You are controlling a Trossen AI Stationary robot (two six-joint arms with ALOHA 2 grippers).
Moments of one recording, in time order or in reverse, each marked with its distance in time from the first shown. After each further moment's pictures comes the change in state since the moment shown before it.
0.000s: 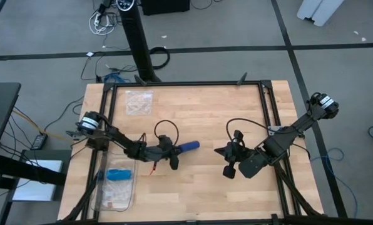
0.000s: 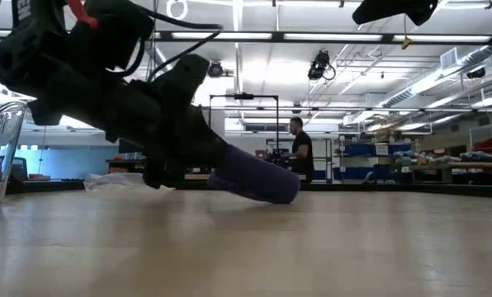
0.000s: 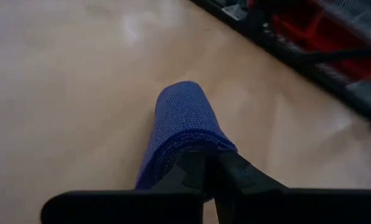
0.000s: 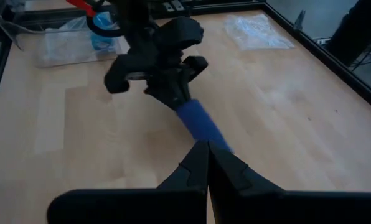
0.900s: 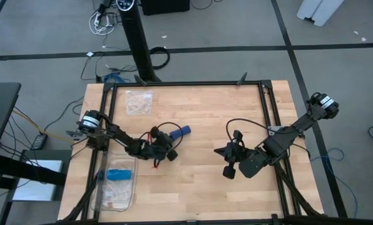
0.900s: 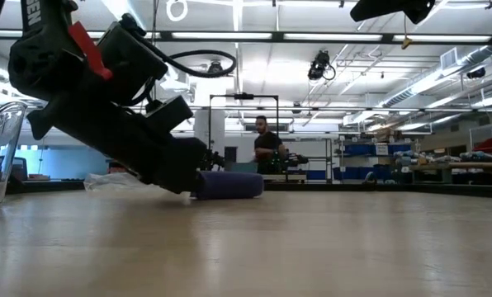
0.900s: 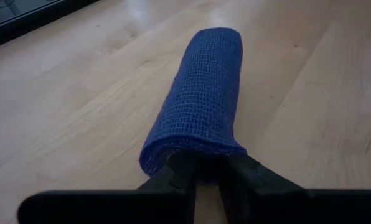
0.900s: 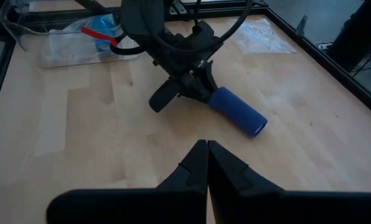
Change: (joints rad) left arm 0.047 0.001 -0.001 -0.316 -0.279 0.231; right arm -0.002 0.001 0.000 0.022 -0.002 -0.030
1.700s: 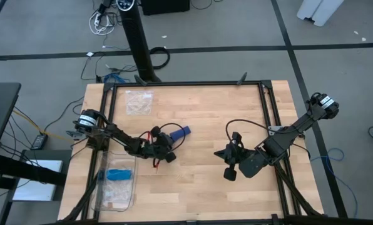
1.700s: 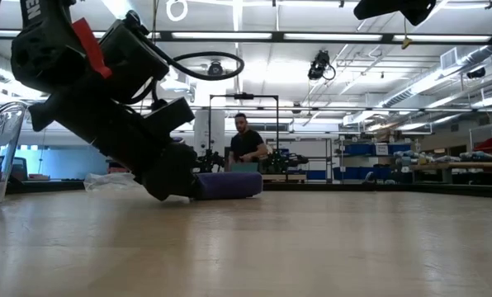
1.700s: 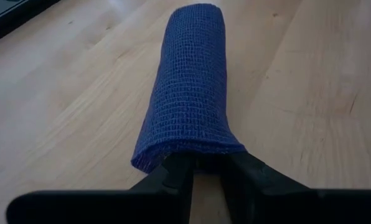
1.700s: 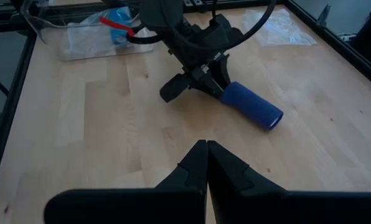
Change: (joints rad) left arm -0.003 -0.033 0.003 -0.131 0.106 0.072; right arm -0.001 0.000 0.000 0.011 -0.069 0.000
